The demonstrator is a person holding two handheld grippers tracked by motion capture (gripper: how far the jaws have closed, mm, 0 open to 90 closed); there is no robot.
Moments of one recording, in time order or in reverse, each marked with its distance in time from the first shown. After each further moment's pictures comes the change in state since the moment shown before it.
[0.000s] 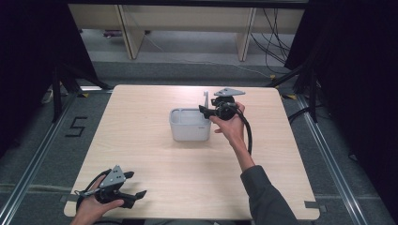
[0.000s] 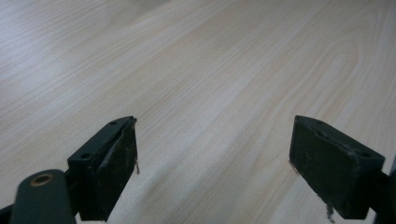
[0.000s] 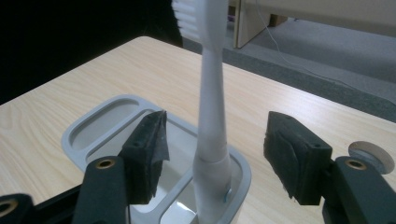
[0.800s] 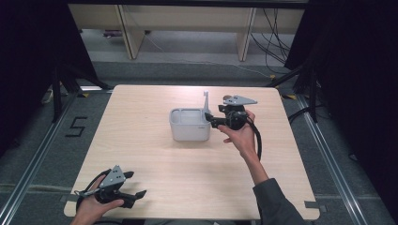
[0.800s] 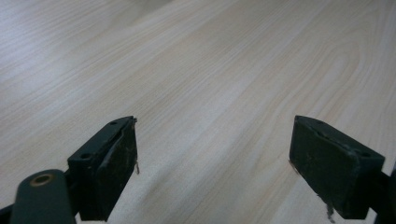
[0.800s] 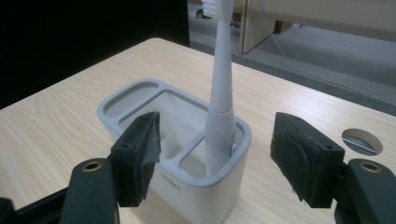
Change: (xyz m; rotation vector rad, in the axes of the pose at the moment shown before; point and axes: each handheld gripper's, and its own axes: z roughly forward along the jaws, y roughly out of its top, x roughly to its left) left arm 0.001 0.000 -0.001 0.013 0.007 0.001; right arm 0.003 -0.018 -0.040 -0.034 0.039 -0.010
